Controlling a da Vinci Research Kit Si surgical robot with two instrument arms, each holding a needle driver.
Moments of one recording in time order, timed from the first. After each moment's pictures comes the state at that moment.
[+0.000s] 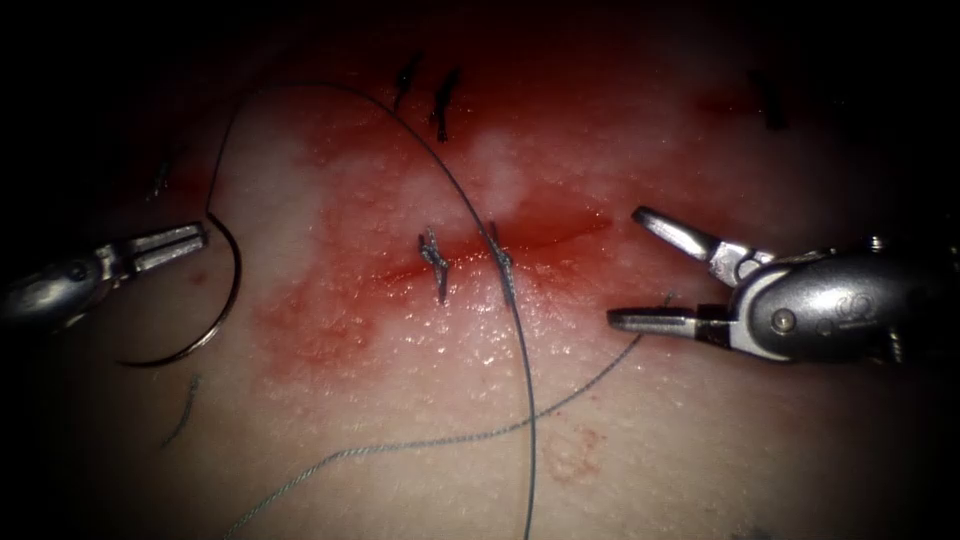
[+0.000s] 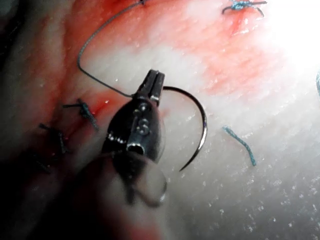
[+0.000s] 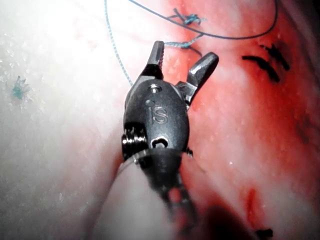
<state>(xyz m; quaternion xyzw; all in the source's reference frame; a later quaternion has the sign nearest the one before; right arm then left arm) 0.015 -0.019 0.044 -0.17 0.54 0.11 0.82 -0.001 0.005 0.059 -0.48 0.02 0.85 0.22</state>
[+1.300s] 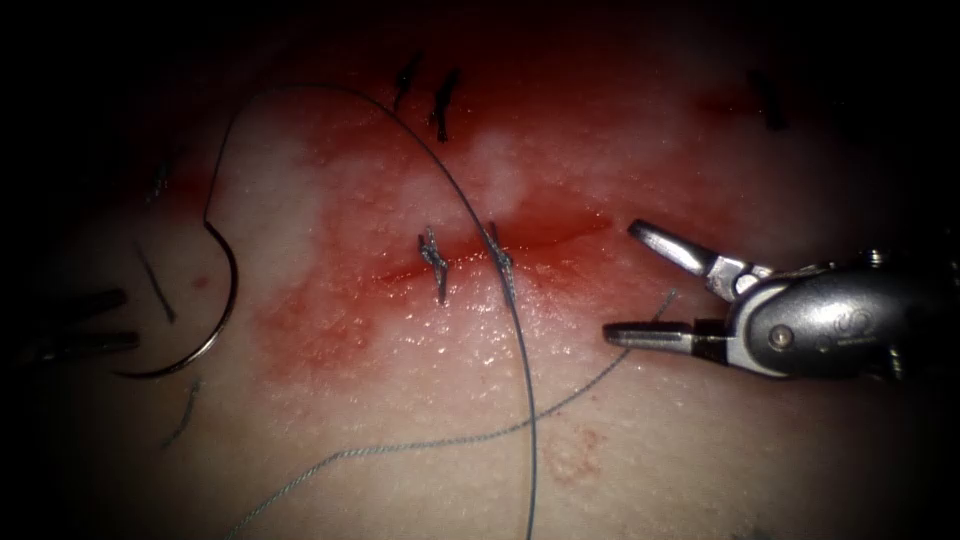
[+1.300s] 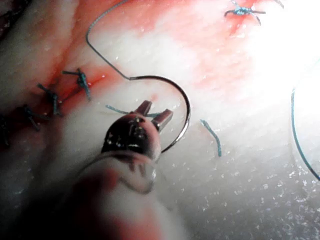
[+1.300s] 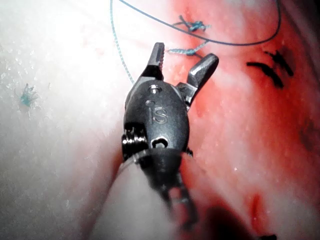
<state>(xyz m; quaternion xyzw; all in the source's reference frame) 0.016 -0.020 0.044 -0.17 0.54 0.11 0.82 0.001 0.001 0.054 -0.42 -0.07 0.86 0.29</state>
